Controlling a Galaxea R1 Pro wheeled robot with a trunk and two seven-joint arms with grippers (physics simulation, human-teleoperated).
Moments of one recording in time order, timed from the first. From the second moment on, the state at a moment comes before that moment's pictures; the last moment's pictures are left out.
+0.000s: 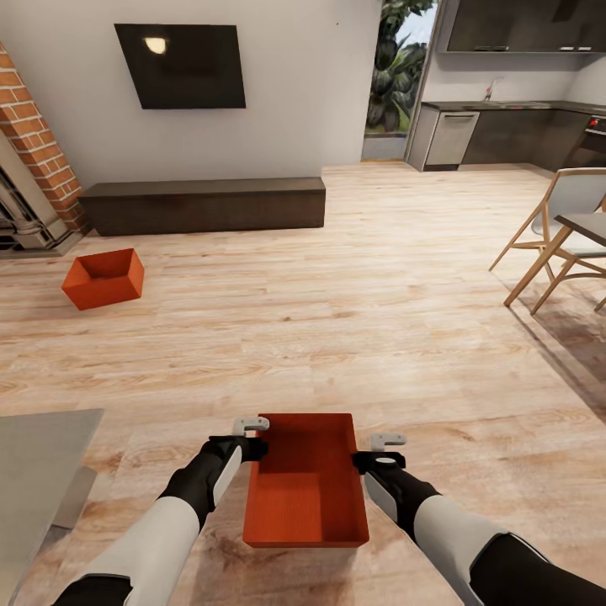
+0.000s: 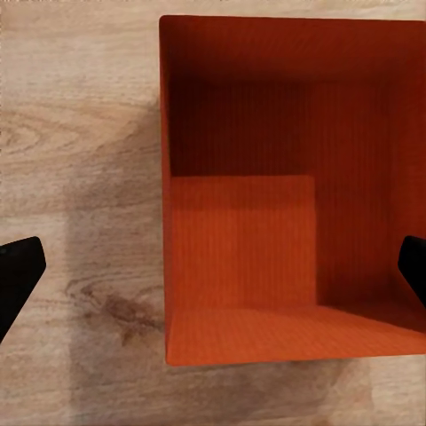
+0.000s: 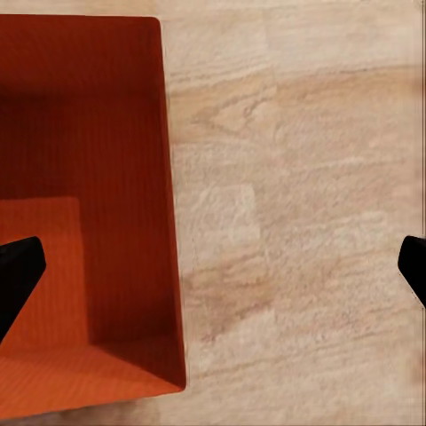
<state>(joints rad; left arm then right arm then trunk) -0.75 -0.16 0.01 -0.54 0.00 0.48 0.09 -0.82 0.09 0.61 -0.22 -0.60 0.11 -0.38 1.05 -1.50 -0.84</state>
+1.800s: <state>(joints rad) -0.74 -0.16 0.01 -0.37 0.03 0.40 0.10 -0.82 0.12 0.61 -0.14 -0.55 0.09 -0.33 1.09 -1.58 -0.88</state>
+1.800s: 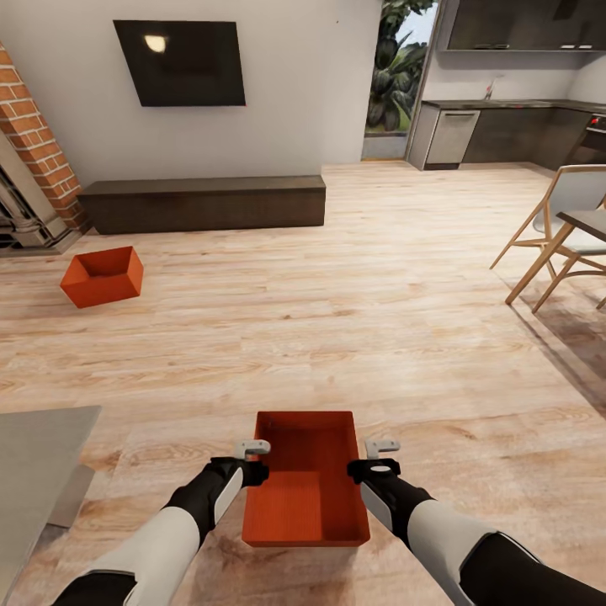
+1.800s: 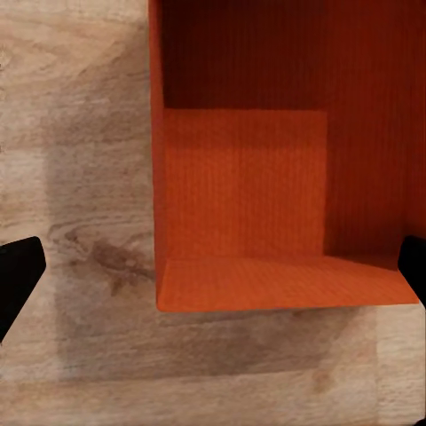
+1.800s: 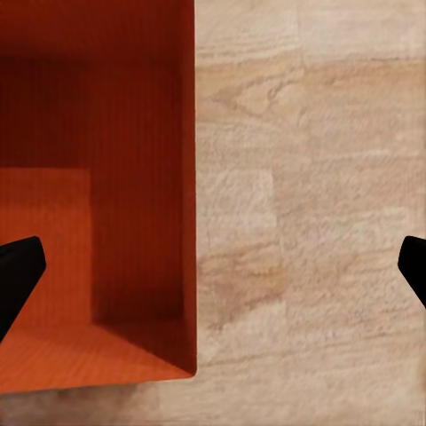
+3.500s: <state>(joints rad) -0.75 -0.12 0.01 -0.38 0.02 0.41 0.09 -0.82 0.15 0.61 -0.14 -0.56 0.08 -0.30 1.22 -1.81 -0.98</state>
